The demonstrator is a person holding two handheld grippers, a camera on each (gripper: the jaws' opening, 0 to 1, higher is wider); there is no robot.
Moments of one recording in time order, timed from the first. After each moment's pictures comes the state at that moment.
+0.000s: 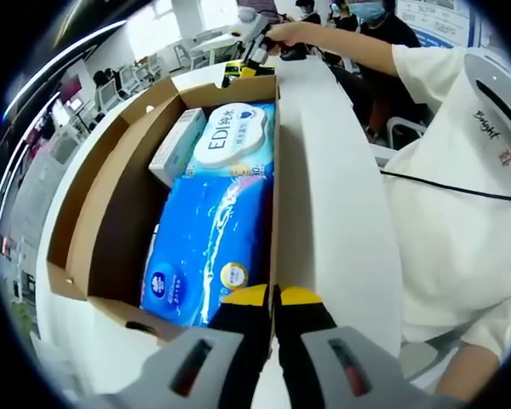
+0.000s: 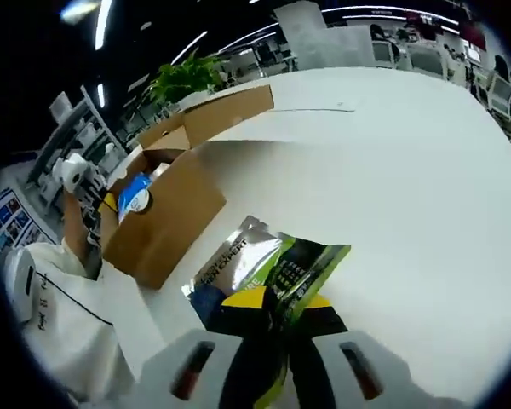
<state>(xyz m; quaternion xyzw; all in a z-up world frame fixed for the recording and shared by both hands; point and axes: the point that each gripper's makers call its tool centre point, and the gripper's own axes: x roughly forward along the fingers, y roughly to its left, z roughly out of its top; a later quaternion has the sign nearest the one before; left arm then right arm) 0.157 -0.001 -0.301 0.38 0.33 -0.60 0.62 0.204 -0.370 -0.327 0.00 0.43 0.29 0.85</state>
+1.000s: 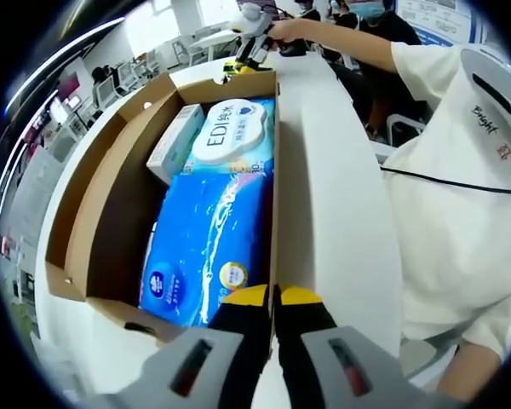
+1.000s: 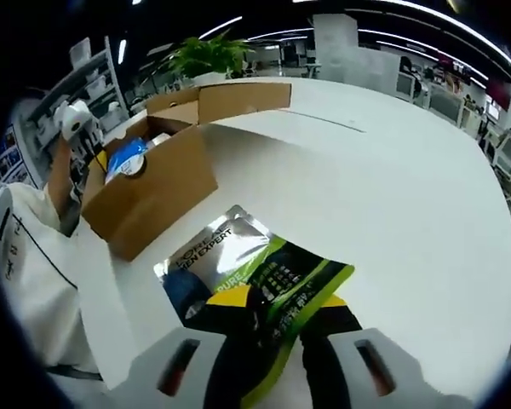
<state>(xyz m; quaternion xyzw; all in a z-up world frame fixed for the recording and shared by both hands) 0.158 0.001 -0.303 0.39 0.34 -0.59 0.62 0.228 -0.394 -0.331 -0.10 0.40 0.31 0.86</state>
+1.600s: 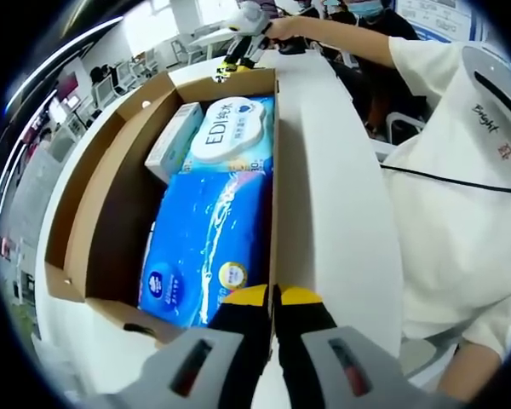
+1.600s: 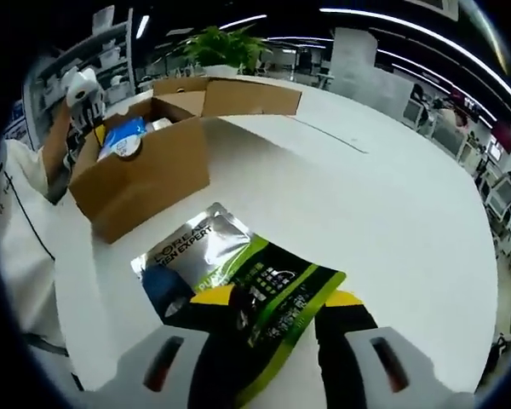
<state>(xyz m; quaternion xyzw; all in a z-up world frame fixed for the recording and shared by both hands) 0.158 0.001 -0.305 0.39 0.34 -0.59 0.61 0.235 -0.394 -0.330 -0.18 0.36 0.31 0.86</state>
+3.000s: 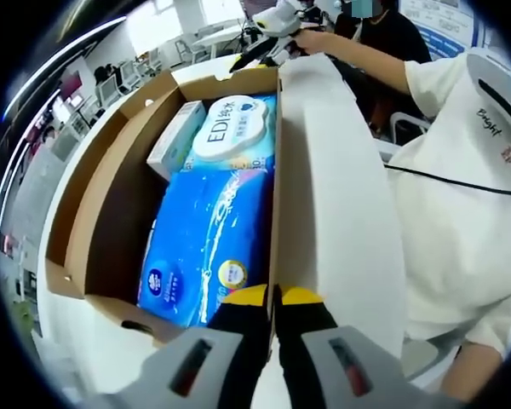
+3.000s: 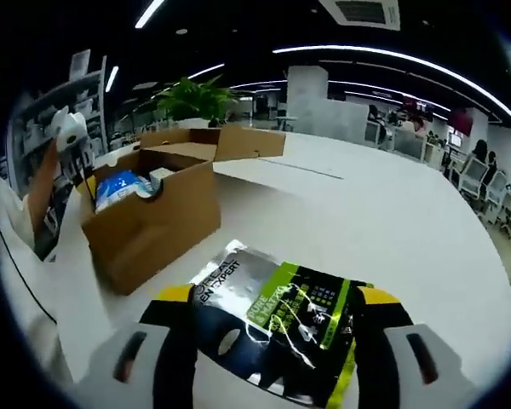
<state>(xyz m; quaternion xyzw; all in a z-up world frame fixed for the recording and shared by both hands) 0.157 0.000 -0.307 0.40 0.34 -0.58 0.62 0.219 -0.370 -0.318 -0.06 0.26 0.22 0.94</state>
